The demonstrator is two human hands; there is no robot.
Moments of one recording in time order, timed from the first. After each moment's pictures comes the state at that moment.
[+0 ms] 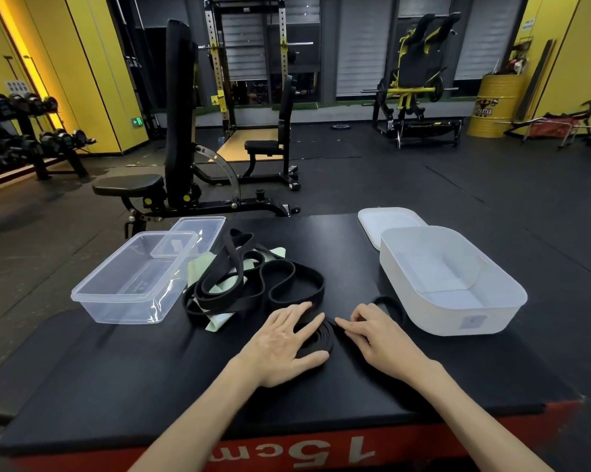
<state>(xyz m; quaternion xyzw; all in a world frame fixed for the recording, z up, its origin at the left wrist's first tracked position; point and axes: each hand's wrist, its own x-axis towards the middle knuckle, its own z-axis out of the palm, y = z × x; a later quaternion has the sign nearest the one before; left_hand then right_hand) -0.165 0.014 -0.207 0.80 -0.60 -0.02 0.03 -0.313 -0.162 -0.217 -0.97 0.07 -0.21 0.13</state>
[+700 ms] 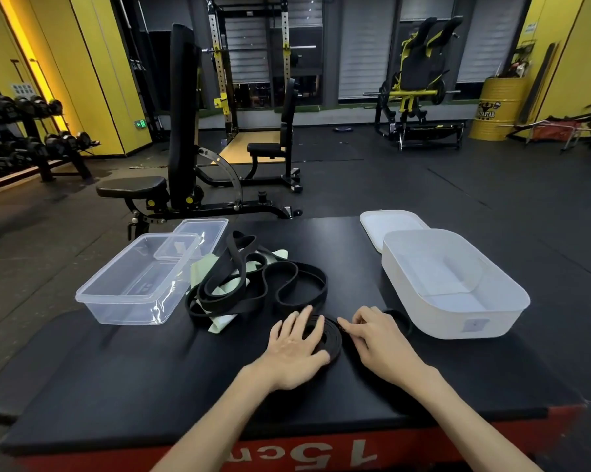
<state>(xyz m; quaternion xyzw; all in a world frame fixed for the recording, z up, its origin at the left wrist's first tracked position) -0.190 0.002 -0.197 0.85 -0.50 -0.17 0.06 -0.310 -0.156 -0.222 -0.96 0.11 -0.23 0.10</state>
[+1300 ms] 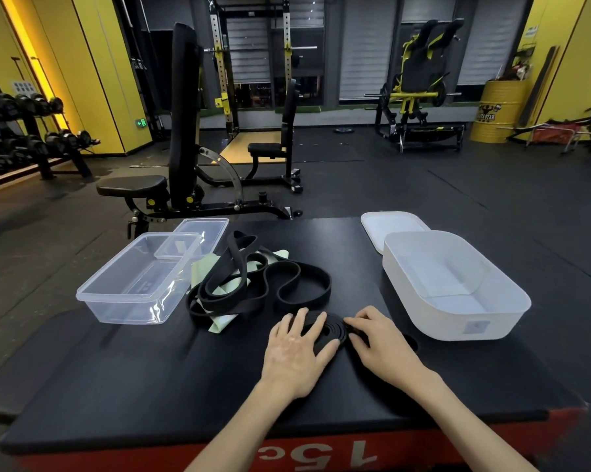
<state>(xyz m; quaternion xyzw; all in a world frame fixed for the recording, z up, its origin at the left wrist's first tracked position) -0.204 -0.002 -0.213 0.89 -0.45 -0.02 0.08 -0.312 -0.148 -0.213 -0.95 0.17 -0.19 0.19</state>
